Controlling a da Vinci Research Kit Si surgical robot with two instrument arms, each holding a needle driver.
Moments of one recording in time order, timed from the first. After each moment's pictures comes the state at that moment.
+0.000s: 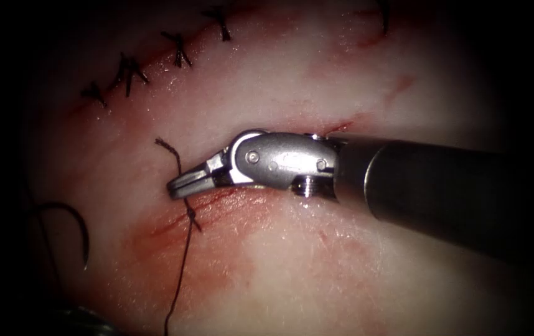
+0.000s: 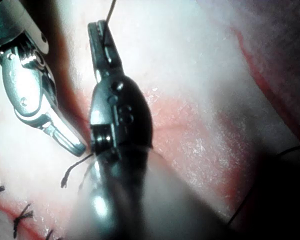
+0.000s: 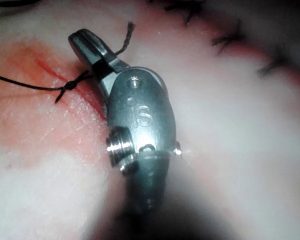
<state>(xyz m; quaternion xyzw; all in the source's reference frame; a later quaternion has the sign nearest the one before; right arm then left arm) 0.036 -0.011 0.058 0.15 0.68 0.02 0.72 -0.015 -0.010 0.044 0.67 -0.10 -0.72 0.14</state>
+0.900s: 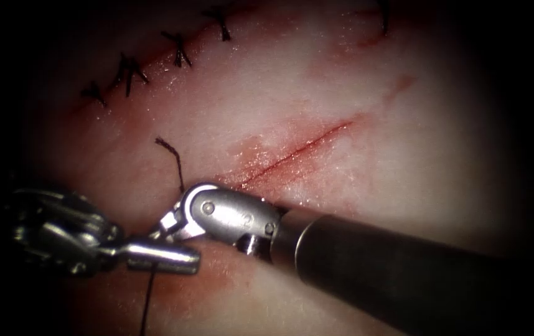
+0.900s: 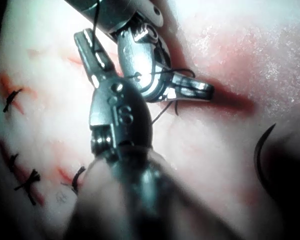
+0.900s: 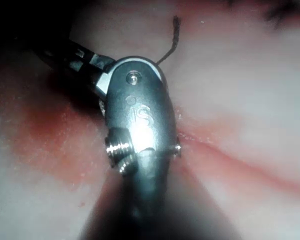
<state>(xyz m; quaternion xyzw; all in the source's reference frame) 0.041 -0.015 0.060 0.23 0.76 -0.07 0.61 -0.014 -0.001 0.044 0.66 -0.12 -0.70 0.24</state>
